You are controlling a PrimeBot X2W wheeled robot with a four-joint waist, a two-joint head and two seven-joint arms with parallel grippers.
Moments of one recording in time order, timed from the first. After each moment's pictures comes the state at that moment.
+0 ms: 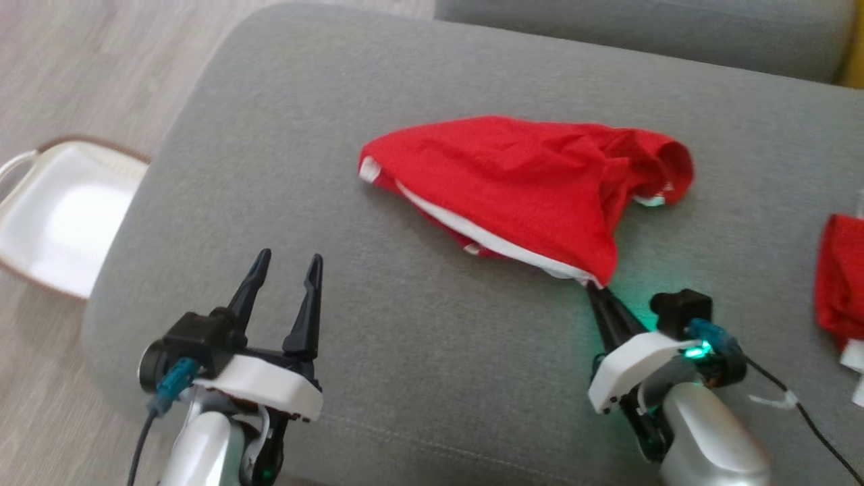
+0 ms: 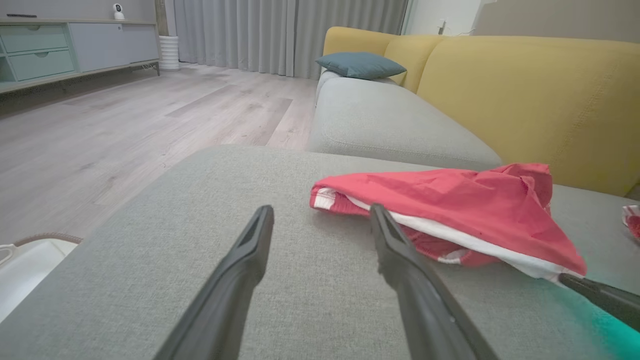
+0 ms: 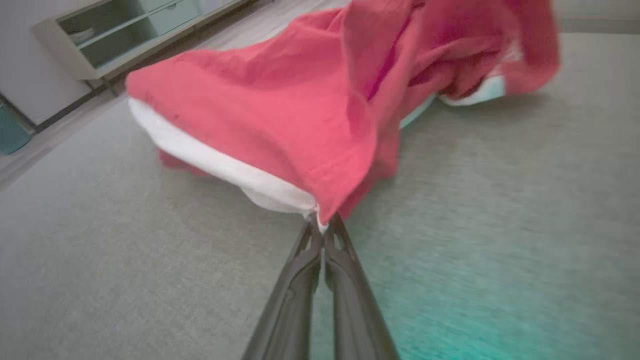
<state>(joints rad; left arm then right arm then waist) -0.11 0.05 -0.20 0.23 -0.18 -0.10 -0.25 -0.34 -0.05 0.26 0.78 0.23 0.13 -0.18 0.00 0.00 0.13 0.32</state>
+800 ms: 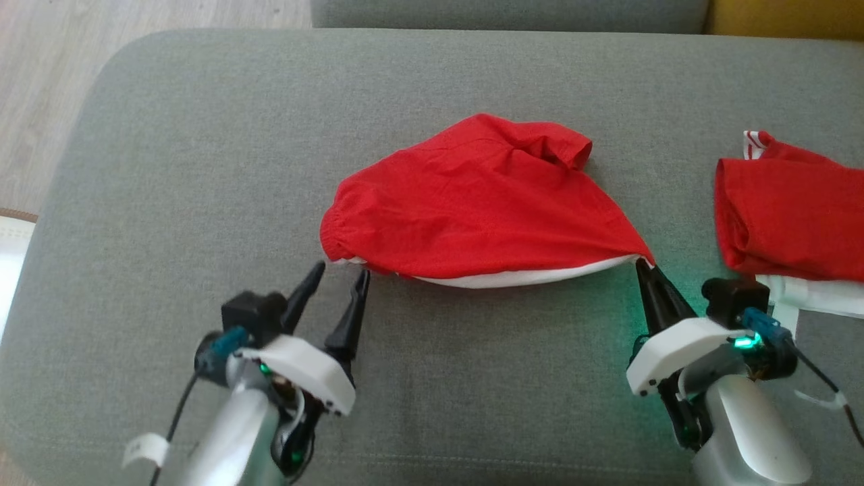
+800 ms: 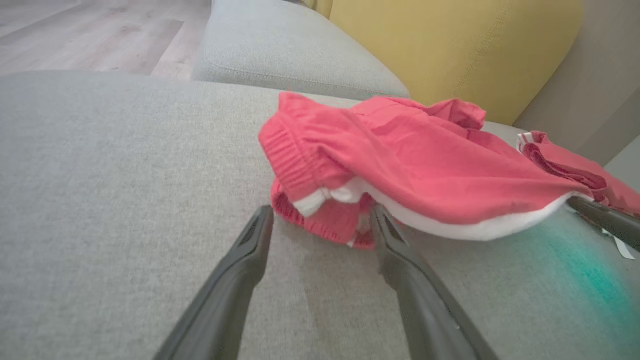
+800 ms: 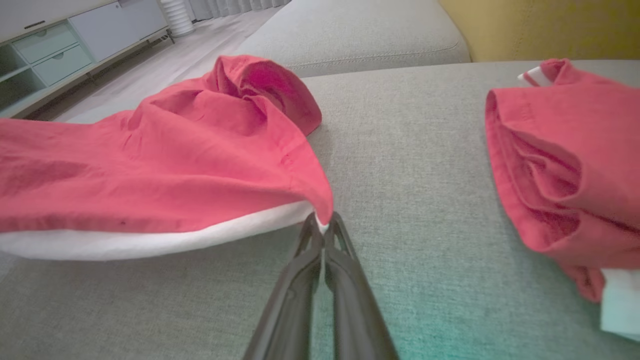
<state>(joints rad) -0.26 0.06 -0.38 0.53 -0.33 -0.13 -0.25 -0.26 -0.05 0.06 0.57 0.15 0.13 -0.09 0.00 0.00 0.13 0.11</state>
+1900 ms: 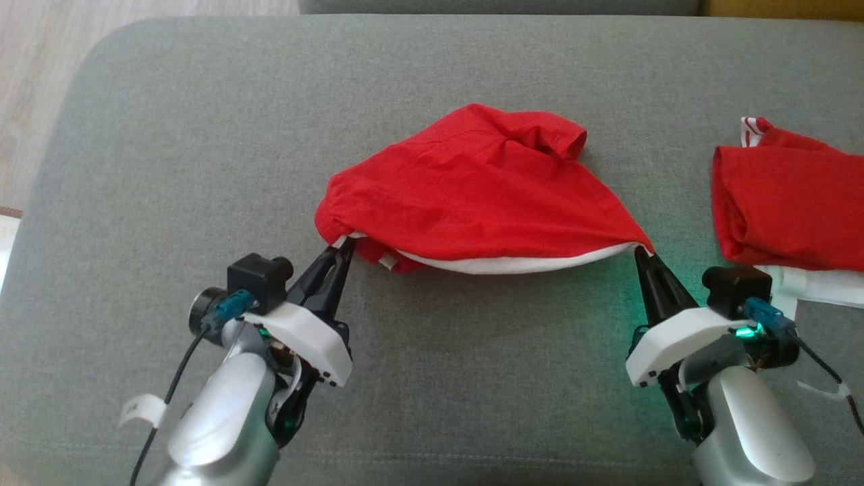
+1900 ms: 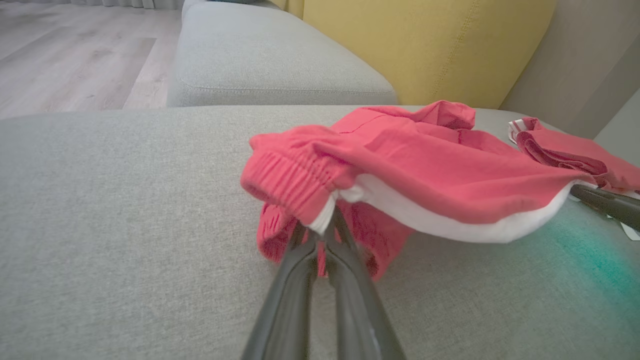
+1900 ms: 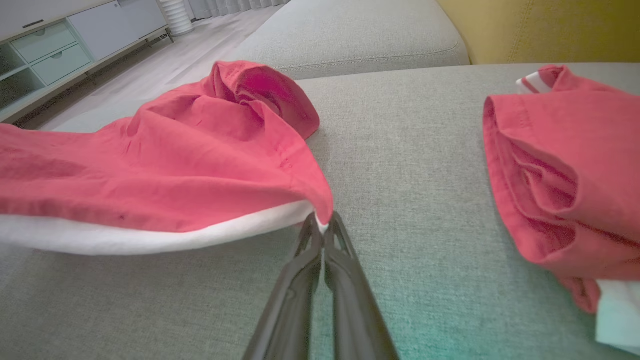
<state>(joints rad) -0.38 0.12 -0.47 0.56 -0.34 -0.13 -0.25 -0.25 -0.05 0.07 0.49 0.15 0.13 -0.04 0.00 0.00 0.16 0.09</state>
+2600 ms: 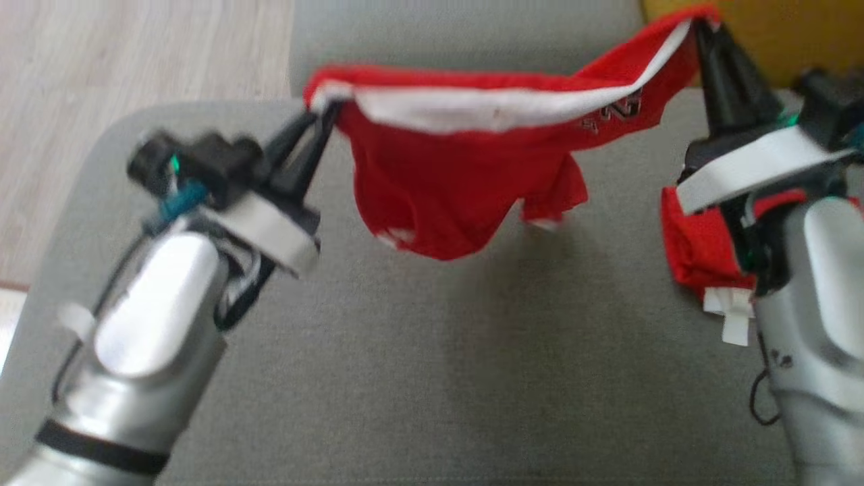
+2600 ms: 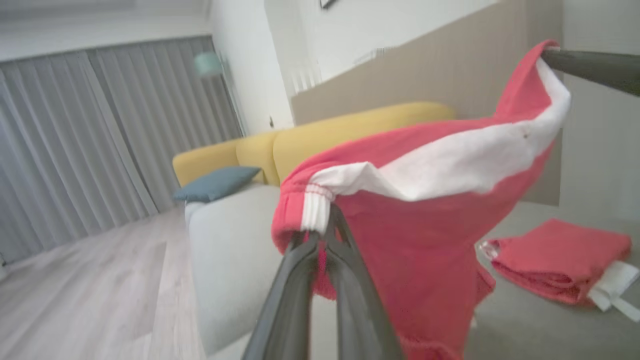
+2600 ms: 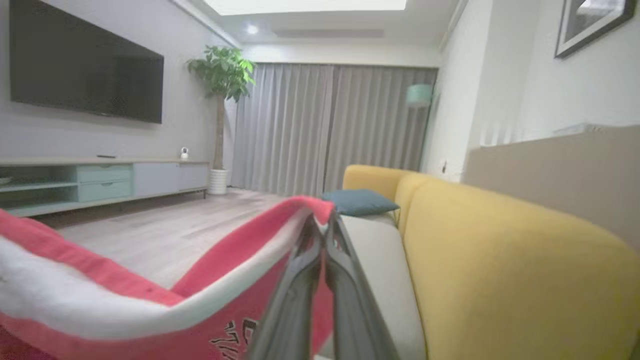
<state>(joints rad) -0.61 0.29 -0.57 0.36 -0.32 -0.13 -0.25 -0.55 -0.18 0.14 0.20 0.16 0.13 0.03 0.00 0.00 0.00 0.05</state>
